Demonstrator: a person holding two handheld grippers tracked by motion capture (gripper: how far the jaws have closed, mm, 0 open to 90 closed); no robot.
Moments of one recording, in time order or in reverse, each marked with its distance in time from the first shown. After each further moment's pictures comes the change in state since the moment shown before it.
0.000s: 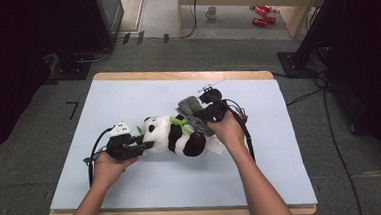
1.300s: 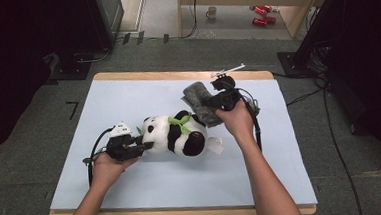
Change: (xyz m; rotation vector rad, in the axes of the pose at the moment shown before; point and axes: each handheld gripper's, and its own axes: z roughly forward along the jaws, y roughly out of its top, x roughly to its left) left arm -0.001 0.000 -0.001 0.012 0.015 0.004; right arm -0.018 0.014 -0.038 -0.112 0.021 0.075
